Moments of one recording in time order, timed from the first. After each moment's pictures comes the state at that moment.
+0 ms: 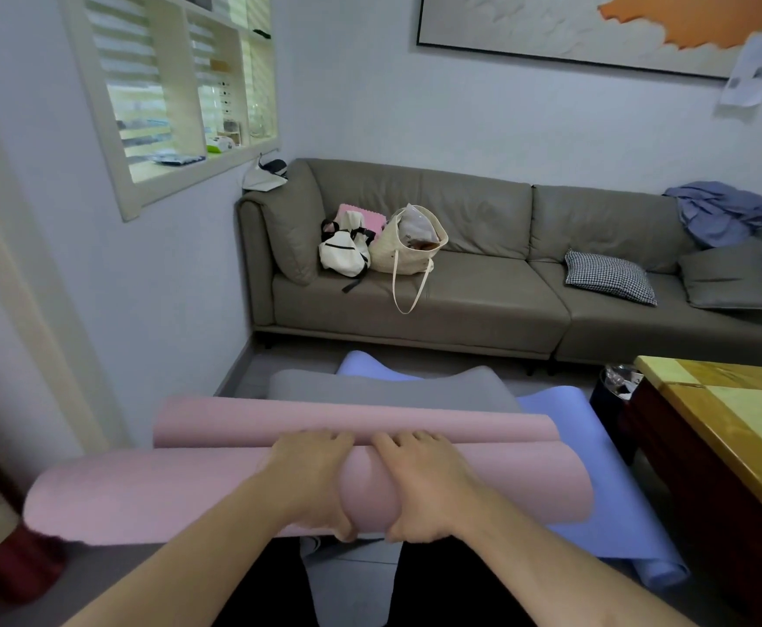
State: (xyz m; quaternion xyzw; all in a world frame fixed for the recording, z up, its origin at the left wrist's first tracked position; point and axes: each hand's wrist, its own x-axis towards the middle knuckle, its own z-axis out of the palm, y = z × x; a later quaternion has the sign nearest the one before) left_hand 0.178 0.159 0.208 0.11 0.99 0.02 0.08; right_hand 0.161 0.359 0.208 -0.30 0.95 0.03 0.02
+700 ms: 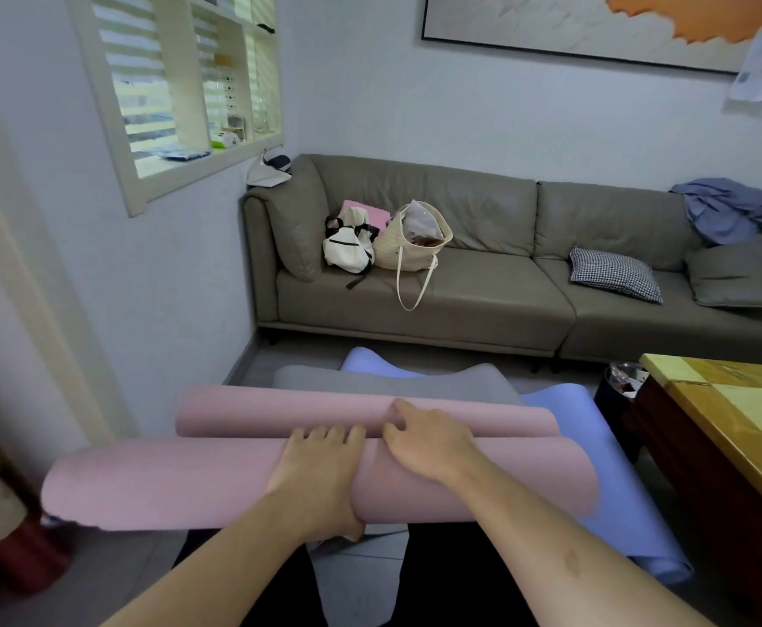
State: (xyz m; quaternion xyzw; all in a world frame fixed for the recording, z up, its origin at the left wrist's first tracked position) left_hand 0.188 0.168 0.195 0.11 0.99 -0.03 0.03; right_hand 0.121 0.343 0.216 -0.09 0.98 -0.12 0.12
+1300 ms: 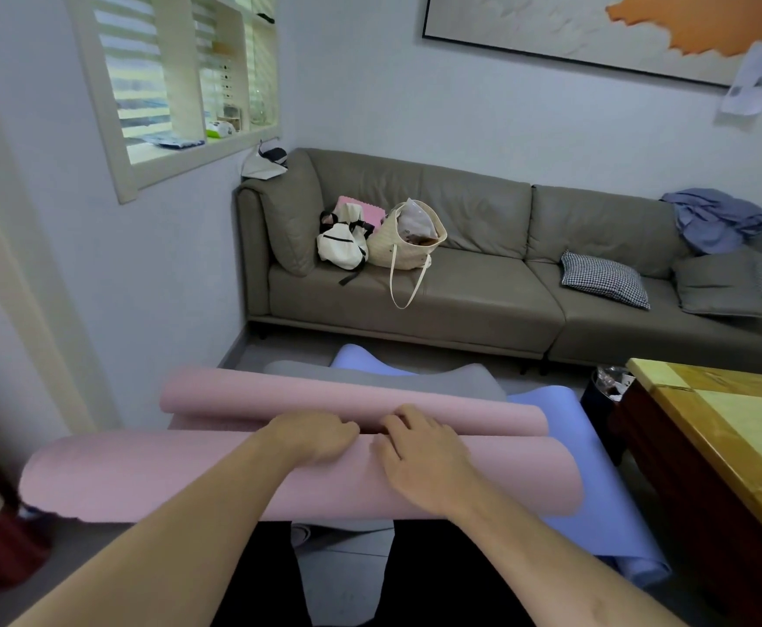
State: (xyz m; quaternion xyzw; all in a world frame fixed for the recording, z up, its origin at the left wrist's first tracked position) left_hand 0.126 0.159 0.211 -0.02 0.96 0.14 0.24; right_hand 0.141 0.357 0.190 -0.21 0.98 -0.06 0.00
